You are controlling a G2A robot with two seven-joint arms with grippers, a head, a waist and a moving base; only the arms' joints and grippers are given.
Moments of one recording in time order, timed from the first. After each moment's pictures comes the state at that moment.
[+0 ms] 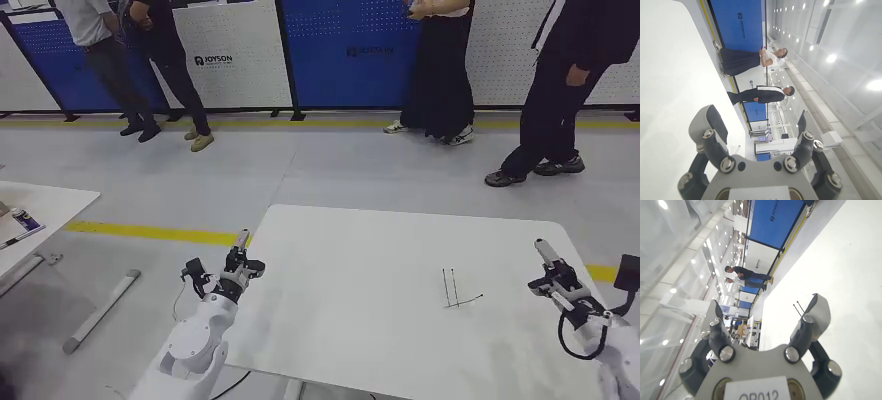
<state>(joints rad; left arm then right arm) 1.73 -1.15 -1.60 -1.80 -0.42 0.00 0.00 -1.48 -1.11 1.62 -1.77 0.09 0.22 0.43</state>
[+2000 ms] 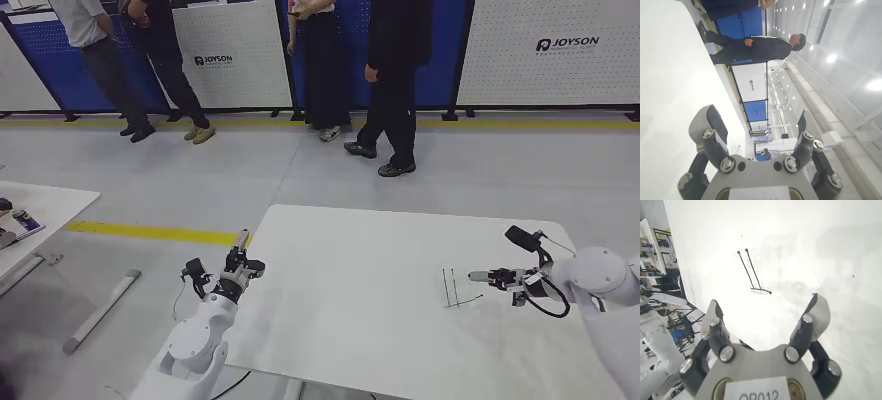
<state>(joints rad) 1.73 -1.15 -1.60 -1.80 -0.42 0.00 0.00 -0.84 -1.07 1.20 -1.17 -0.45 0.13 1.33</state>
